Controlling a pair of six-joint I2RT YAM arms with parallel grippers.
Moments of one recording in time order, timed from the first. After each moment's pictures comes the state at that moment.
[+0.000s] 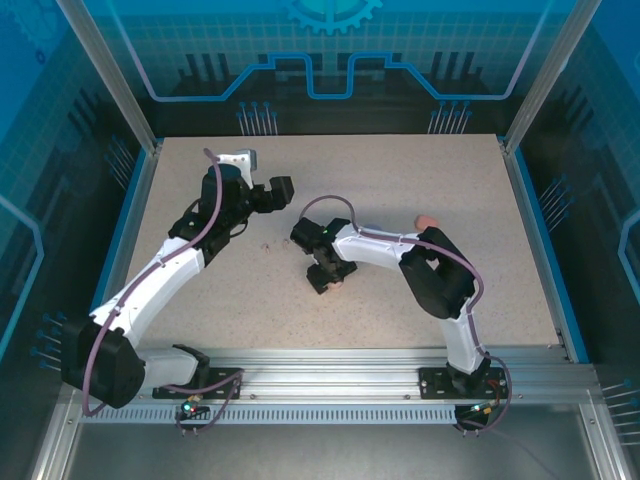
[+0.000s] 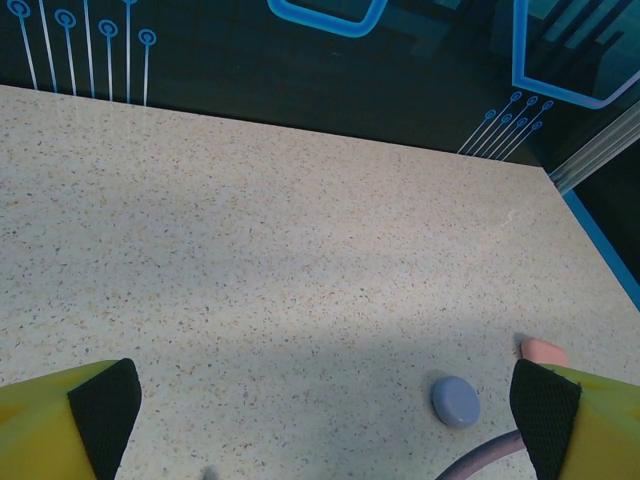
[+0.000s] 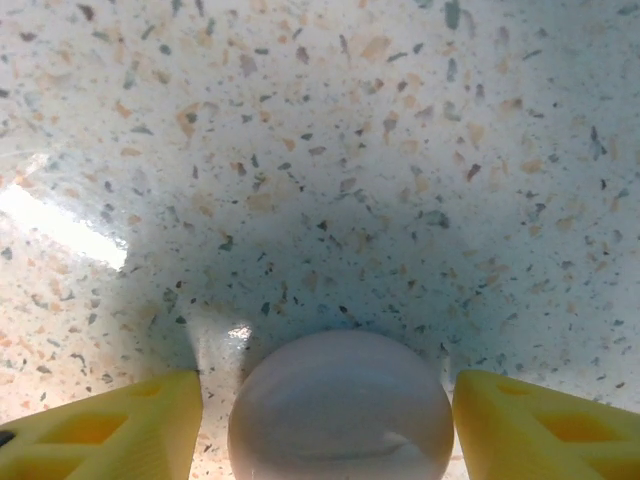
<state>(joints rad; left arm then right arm) -0.34 1.26 1.03 -0.19 0.01 -0.43 0.86 2.05 1.47 -0.90 0.12 0.27</state>
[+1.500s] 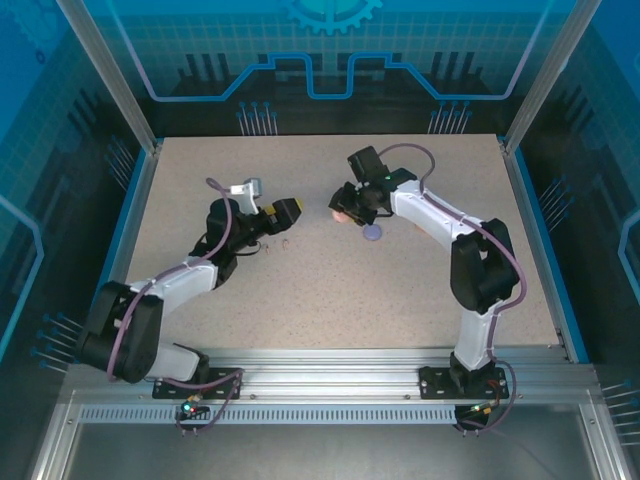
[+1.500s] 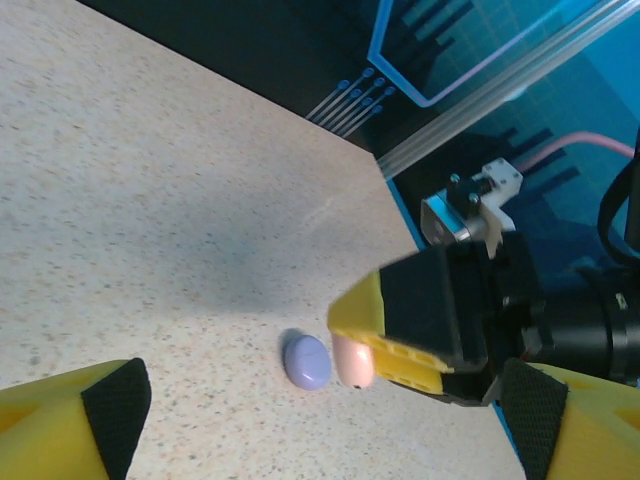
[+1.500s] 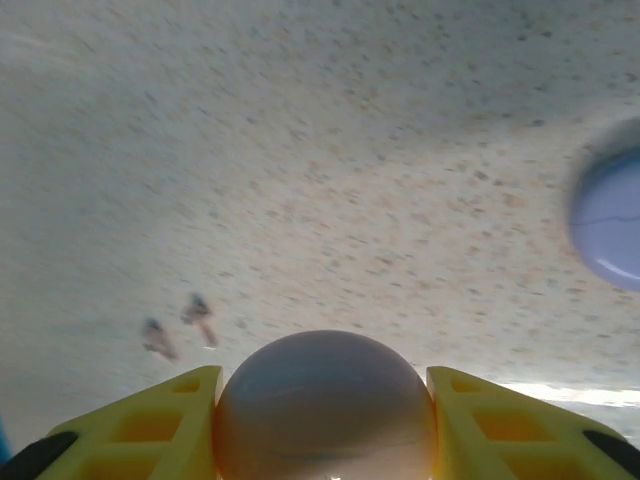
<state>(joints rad) -0.29 1.41 0.63 0.58 0.41 -0.77 0.50 1.90 1.56 -0.67 -0.21 1.00</state>
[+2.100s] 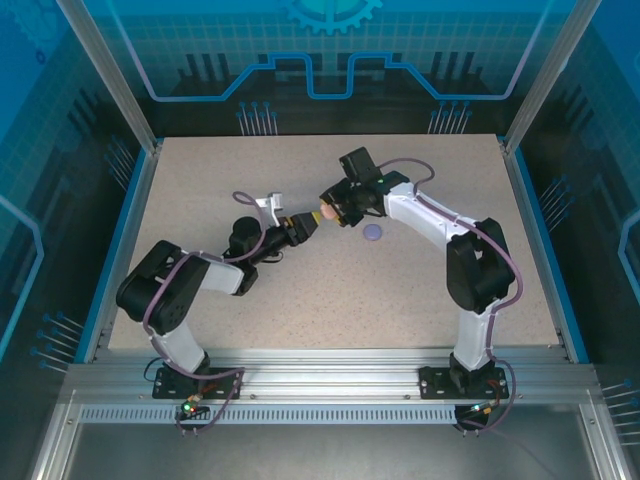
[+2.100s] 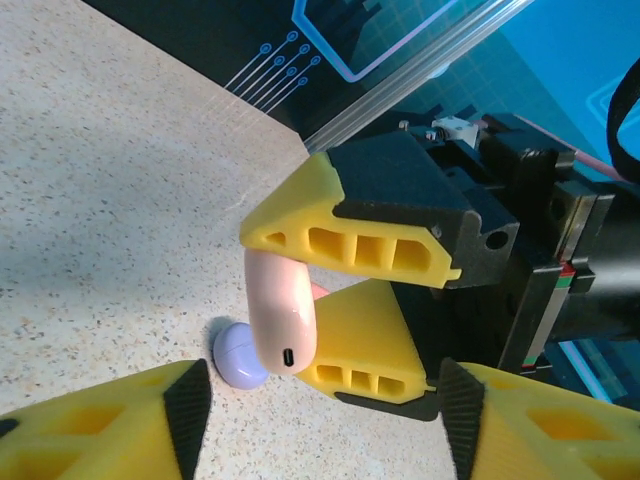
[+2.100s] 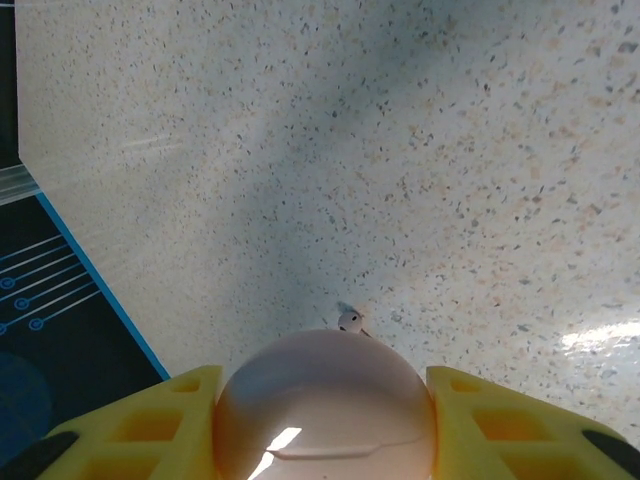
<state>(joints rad) -0.40 1.74 0.56 1.13 0.42 -0.88 0.54 1.92 1.57 -0.58 -0.22 1.40</state>
